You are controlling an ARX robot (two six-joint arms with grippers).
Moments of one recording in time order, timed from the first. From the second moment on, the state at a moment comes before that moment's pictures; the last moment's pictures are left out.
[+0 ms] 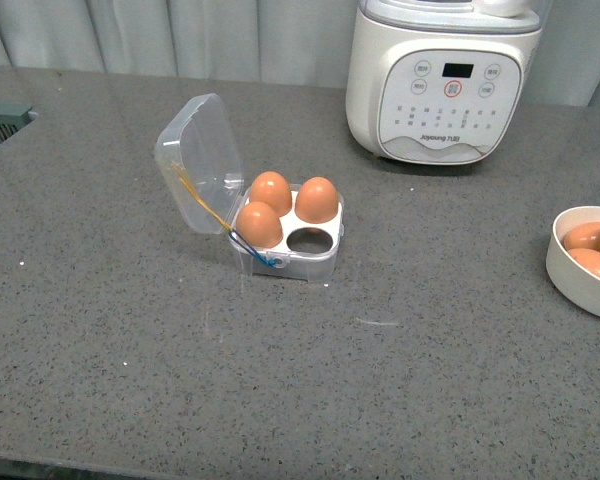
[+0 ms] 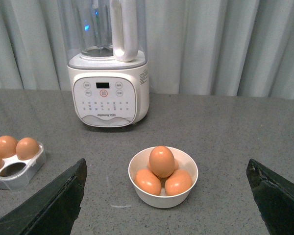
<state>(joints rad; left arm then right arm) 0.00 0.00 0.01 0.00 0.00 0.00 0.00 0.00 0.01 0.00 0.00 -0.01</state>
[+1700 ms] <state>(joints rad) 0.00 0.00 0.01 0.00 0.00 0.00 0.00 0.00 0.01 0.00 0.00 -0.01</state>
